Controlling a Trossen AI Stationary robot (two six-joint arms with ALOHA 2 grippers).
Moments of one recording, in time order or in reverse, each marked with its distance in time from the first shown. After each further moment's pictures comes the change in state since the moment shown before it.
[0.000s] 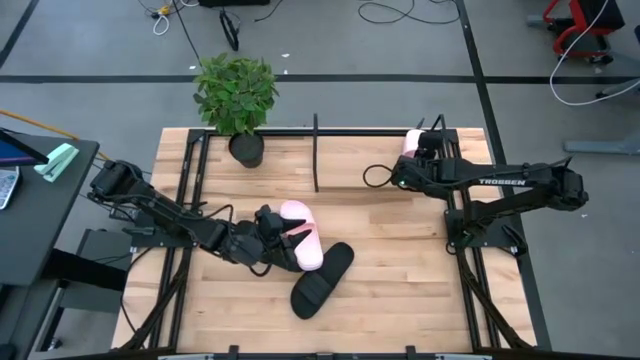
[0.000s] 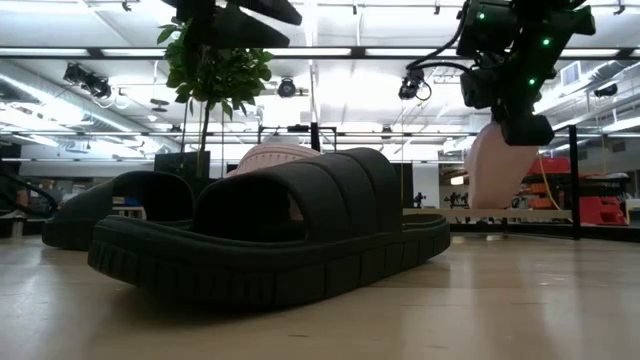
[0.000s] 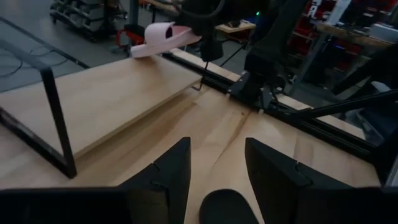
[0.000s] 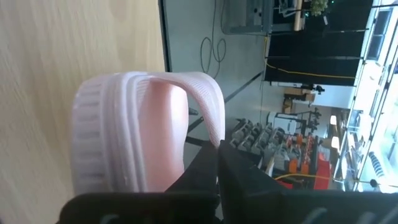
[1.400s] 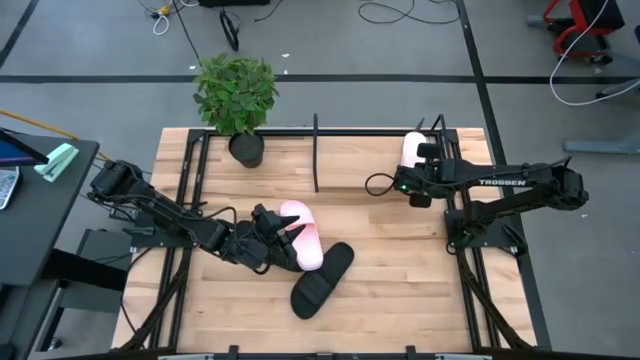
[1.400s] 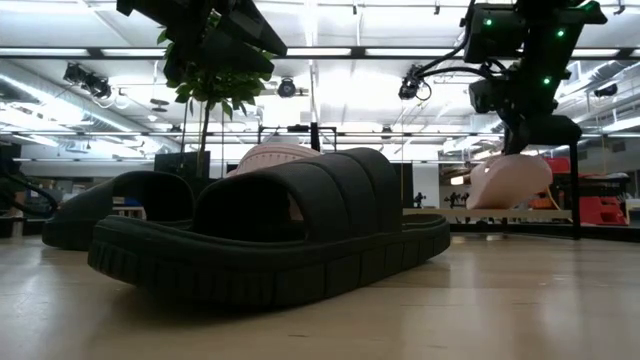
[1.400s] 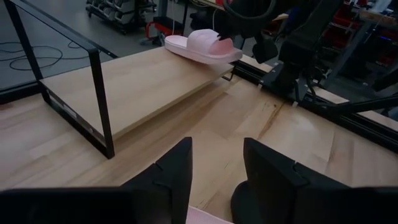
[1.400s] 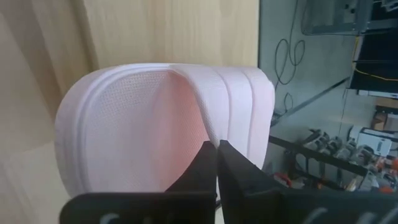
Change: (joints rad) left arm 0.002 0.001 0.000 -0.148 -0.082 -0.107; right arm 0.015 0.000 0.002 -0.150 -0.323 0.140
